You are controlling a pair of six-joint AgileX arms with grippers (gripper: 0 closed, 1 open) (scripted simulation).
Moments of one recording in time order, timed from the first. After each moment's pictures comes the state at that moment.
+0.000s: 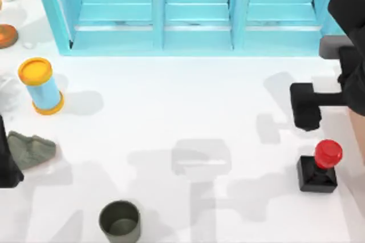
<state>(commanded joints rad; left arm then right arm) 0.00 0.00 0.00 0.00 0.00 0.00 0.42 1.54 1.22 -1.08 0.07 0.42</state>
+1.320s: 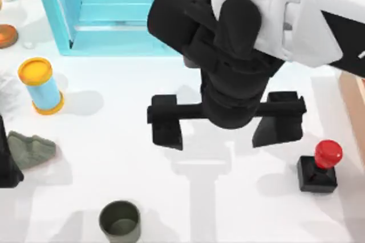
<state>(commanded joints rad) 0.00 0.00 0.00 0.00 0.00 0.00 0.90 1.86 1.72 -1.32 0.05 0.84</state>
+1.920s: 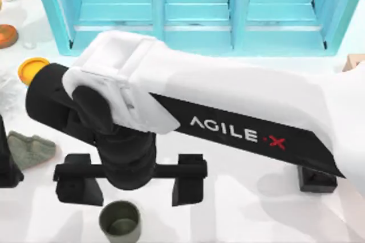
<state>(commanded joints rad) 0.00 0.00 0.00 0.00 0.00 0.00 1.11 2.23 2.02 -1.37 0.00 1.13</state>
